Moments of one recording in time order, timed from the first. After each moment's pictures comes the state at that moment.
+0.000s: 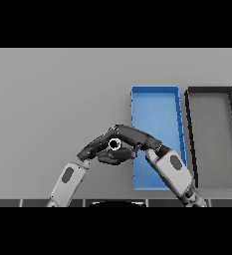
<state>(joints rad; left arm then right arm) -0.19 -0.02 -0.39 -1.60 -0.14 -0.40 0.08 -0.51 -0.11 0.38 -1.86 -0.29 0.48 0.34</state>
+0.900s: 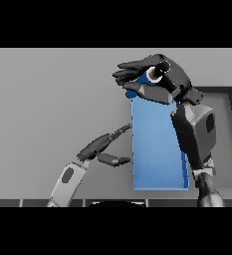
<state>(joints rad) -0.19 -0.01 -0.40 -1.61 -0.17 -0.39 0.13 -1.03 -0.28 -0.03 -1.65 -0.66 0.22 0.50</state>
